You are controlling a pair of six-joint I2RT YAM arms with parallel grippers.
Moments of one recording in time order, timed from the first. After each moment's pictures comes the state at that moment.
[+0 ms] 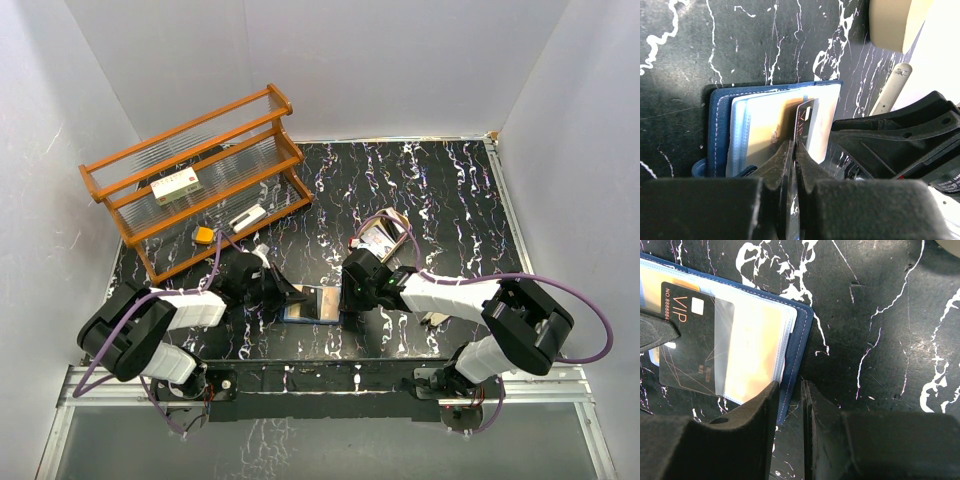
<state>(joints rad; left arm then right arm) -0.60 1.42 0.34 0.40 0.33 -1.11 0.85 1.44 0.68 -0.22 0.03 0.75</state>
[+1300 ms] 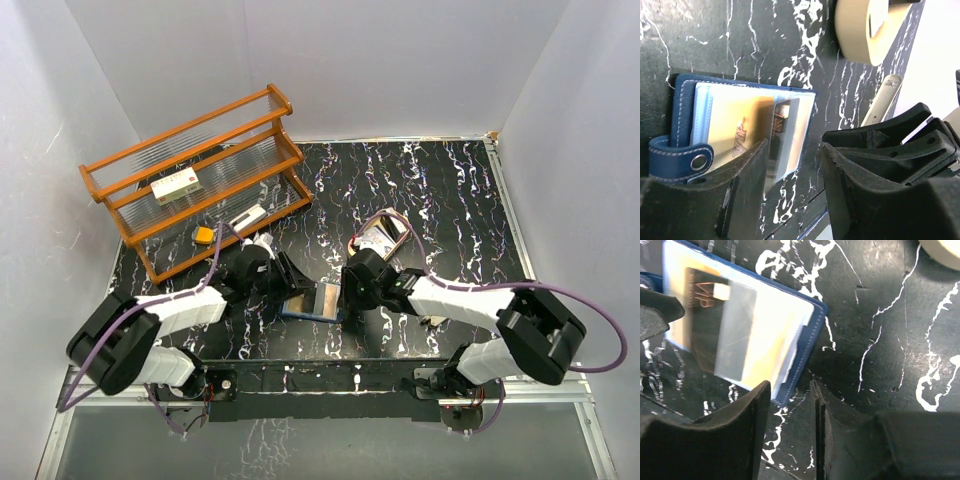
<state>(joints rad) -0.66 1.37 0.43 0.27 0.22 -1.10 0.85 1.38 0.66 -0.21 0.04 0.74</state>
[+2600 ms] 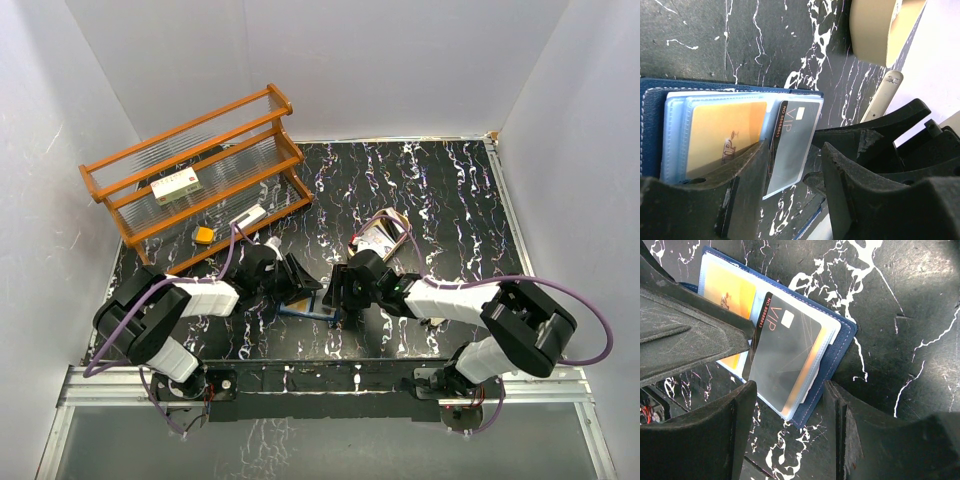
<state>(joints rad) -0.66 1.53 0.46 0.40 0.30 -1.15 0.84 1.42 0.58 0.05 -0.04 0.79</state>
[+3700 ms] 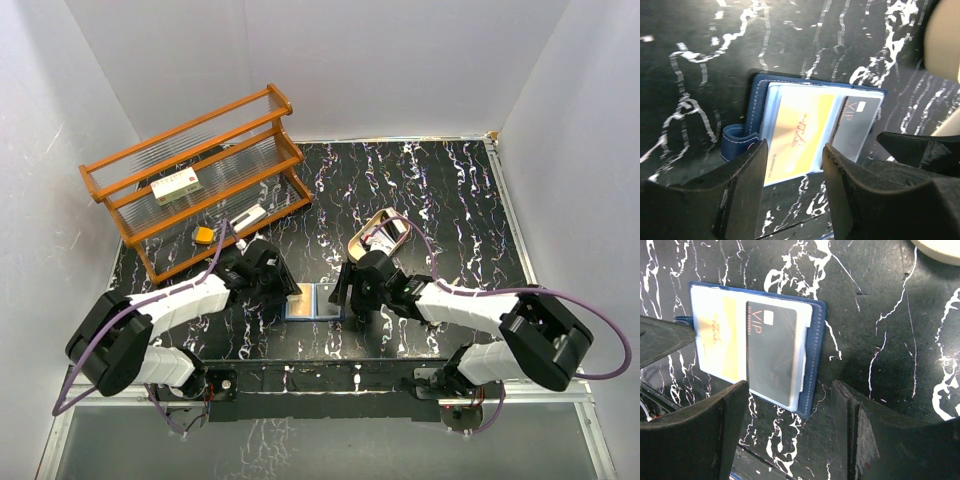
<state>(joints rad) -0.69 1.34 0.61 -0.22 0.04 -1.06 0.81 1.31 0.55 -0.04 0.00 0.86</state>
